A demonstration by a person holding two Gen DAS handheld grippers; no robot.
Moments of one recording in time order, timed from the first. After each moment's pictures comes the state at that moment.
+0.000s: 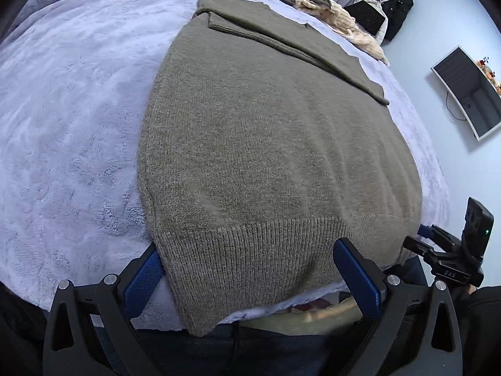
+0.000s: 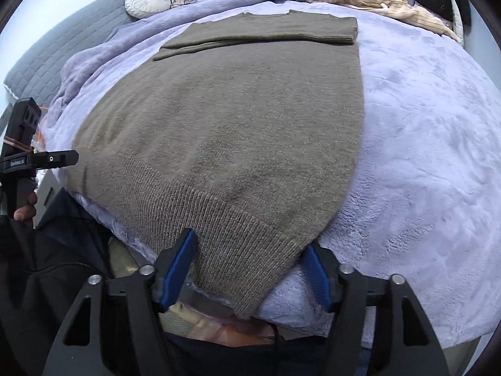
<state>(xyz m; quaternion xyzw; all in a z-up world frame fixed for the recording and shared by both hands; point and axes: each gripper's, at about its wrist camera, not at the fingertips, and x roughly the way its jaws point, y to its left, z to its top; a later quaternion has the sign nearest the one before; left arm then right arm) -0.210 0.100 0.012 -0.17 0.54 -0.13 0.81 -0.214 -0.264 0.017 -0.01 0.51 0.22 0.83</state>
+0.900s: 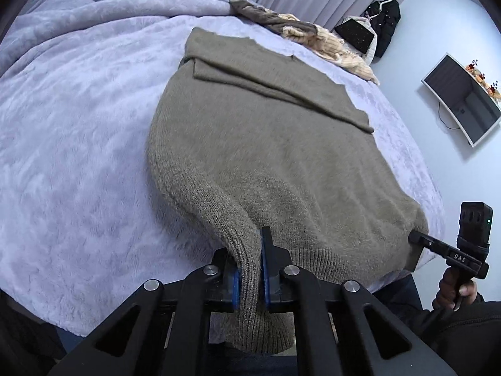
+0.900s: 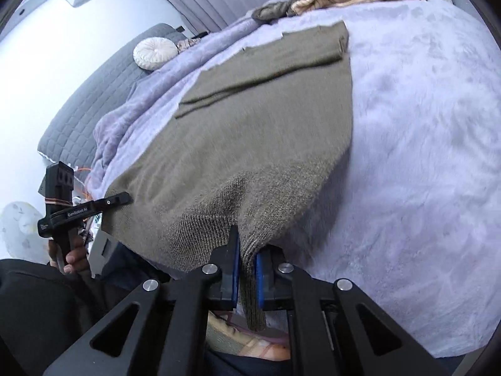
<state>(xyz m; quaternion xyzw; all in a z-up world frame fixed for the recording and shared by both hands) -0.198 0.096 0.055 -0.16 0.48 -0.13 0.85 -0.202 -0.302 0.048 0.14 0.47 0.28 0.82</state>
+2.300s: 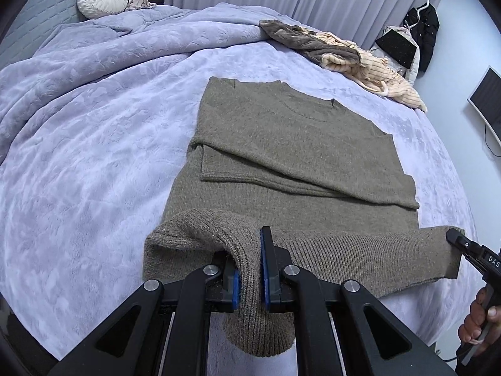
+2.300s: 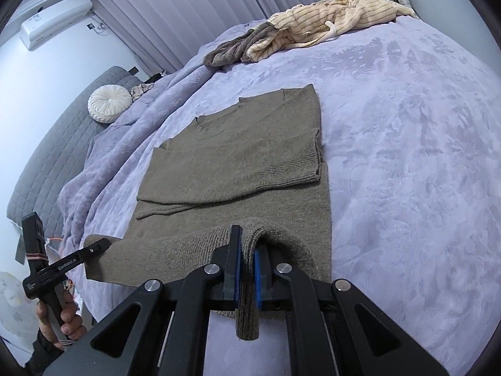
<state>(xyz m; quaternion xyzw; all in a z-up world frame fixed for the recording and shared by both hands) -0.070 0.075 0.103 -0.12 0.48 -0.01 0.87 -0.058 -0.302 0.105 0.18 0.45 0.16 0.86</state>
